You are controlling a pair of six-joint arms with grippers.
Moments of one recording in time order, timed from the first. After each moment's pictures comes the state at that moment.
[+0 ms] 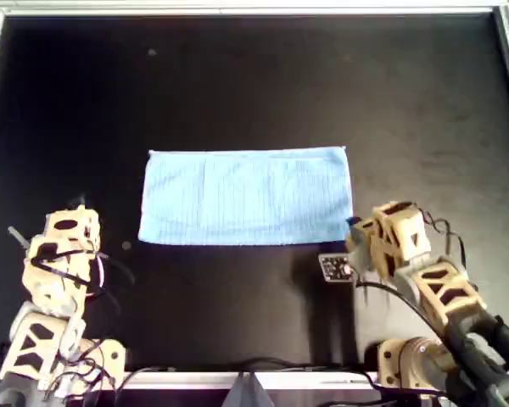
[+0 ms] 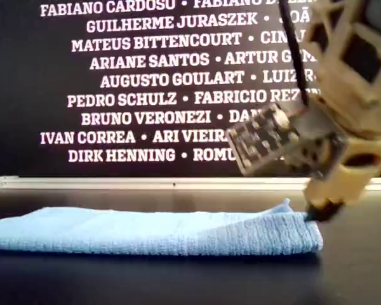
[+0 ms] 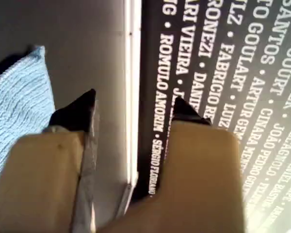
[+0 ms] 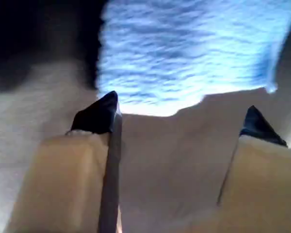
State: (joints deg) left arm -12.9 175.8 173.1 10.4 -14.2 -0.3; right arm 23.0 118.7 143.0 28.7 1.1 3.3
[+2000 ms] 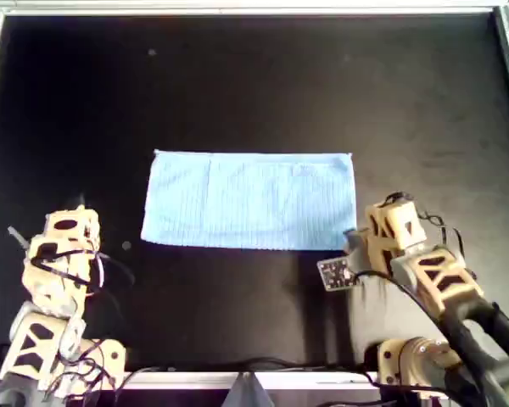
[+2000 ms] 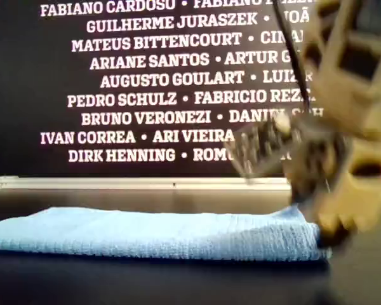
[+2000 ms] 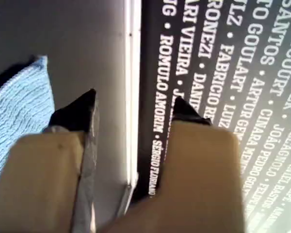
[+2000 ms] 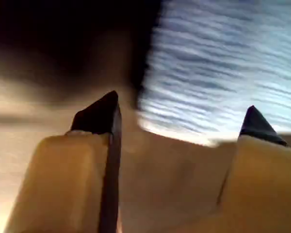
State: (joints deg) left arm -12.9 175.8 173.1 10.4 -14.3 -0.3; right arm 22.9 111.0 138.0 42.3 -1.8 3.6
